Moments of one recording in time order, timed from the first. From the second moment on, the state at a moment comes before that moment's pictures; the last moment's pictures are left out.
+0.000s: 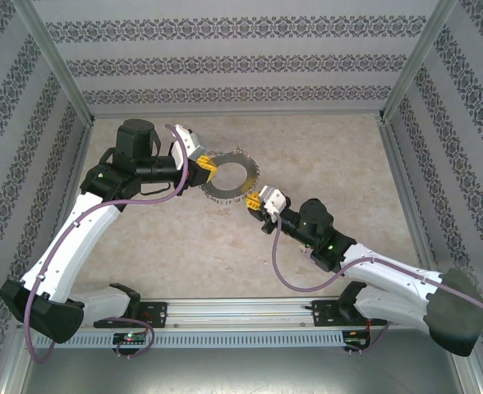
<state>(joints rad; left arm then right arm) -0.37 1.21 1.35 -0.66 0.74 0.33 0.80 1.02 0.48 0.47 -0.12 -0.21</state>
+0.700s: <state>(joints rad) -0.37 1.21 1.35 -0.65 0.72 0.32 0.81 0.98 0.46 0.47 -0.09 -0.27</state>
